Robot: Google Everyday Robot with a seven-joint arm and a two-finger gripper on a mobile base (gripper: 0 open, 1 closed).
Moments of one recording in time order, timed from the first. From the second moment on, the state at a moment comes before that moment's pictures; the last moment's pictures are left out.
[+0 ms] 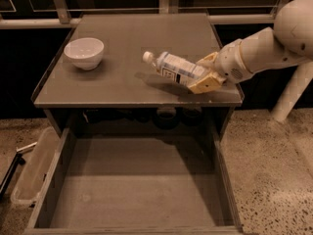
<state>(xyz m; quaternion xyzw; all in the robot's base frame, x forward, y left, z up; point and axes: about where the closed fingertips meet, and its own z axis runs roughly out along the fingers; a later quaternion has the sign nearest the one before) 0.600 -0.130 0.872 -0.55 0.73 0.15 0.38</state>
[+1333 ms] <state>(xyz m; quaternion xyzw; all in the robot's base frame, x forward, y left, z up) 0.443 -0.153 0.843 -0.59 0.72 0.13 0.34</state>
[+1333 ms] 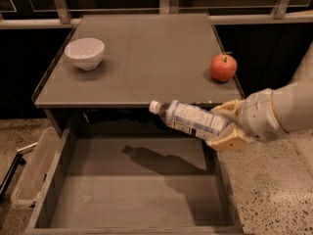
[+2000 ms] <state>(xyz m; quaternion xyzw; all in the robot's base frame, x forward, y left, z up) 0.413 -0.135 0.756 -0.59 0.73 0.18 0.29</state>
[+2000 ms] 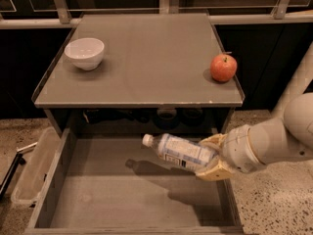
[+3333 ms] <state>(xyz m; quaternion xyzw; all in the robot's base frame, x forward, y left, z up) 0.428 -0.099 0.670 -0.57 0.74 0.23 0.29</state>
